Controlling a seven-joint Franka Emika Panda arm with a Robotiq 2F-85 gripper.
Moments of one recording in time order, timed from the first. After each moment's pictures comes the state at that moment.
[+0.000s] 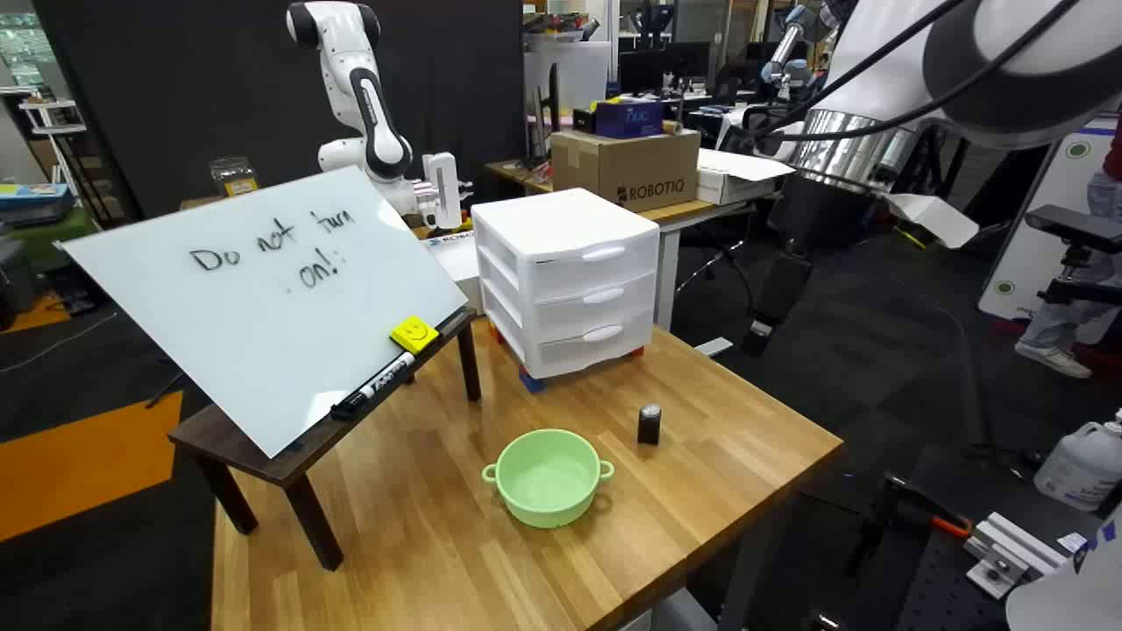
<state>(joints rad) 0.23 -0.71 -0.09 -2.80 0.25 2.27 -0.27</state>
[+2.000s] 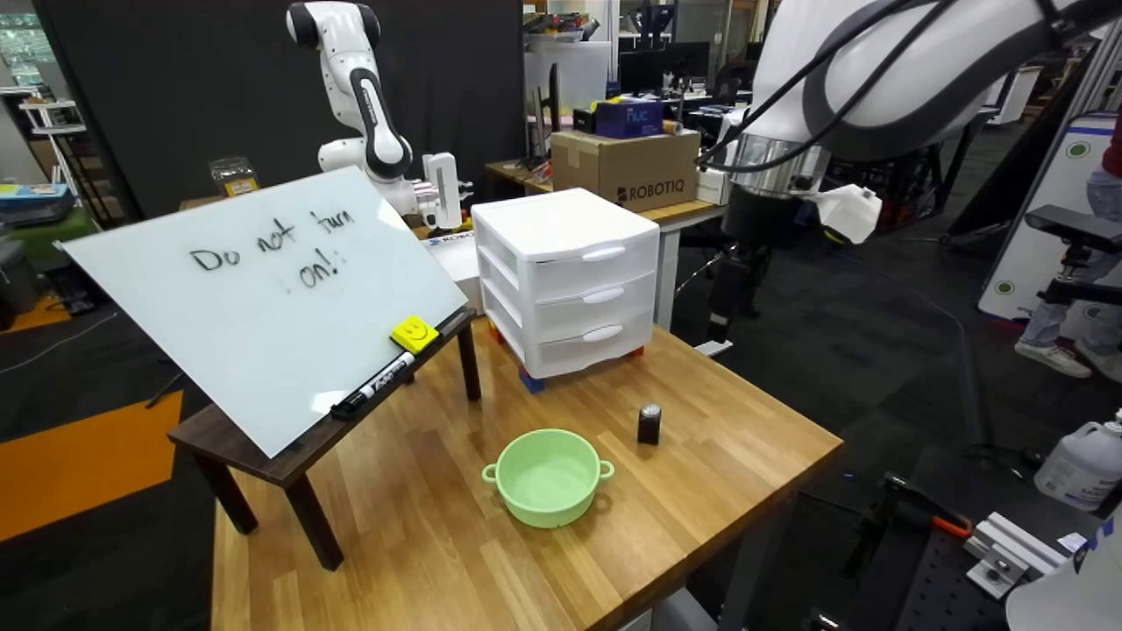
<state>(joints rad) 0.14 -0.44 -0.06 -2.64 0.10 2.29 -0.20</state>
